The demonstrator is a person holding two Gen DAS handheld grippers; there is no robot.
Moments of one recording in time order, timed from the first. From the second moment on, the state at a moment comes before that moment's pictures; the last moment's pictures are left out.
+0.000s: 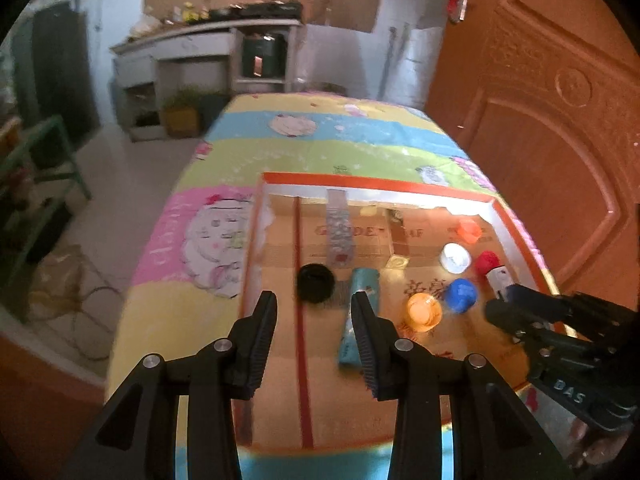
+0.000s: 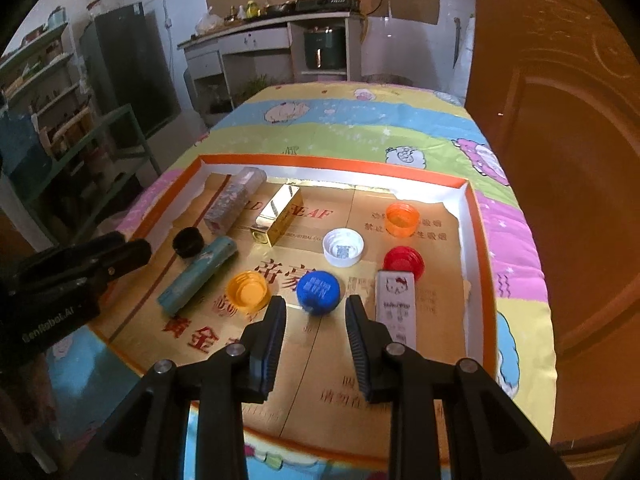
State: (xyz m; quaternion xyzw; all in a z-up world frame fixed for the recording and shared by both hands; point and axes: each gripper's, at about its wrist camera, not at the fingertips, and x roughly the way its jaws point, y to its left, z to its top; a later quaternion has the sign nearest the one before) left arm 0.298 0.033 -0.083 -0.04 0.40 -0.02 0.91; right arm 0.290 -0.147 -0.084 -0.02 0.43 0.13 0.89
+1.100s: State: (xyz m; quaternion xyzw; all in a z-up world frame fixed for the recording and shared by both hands) left arm 0.072 0.003 -0.018 0.00 0.33 0.00 0.94; right arm 0.078 -0.142 0.000 0.01 0.30 0.08 0.95
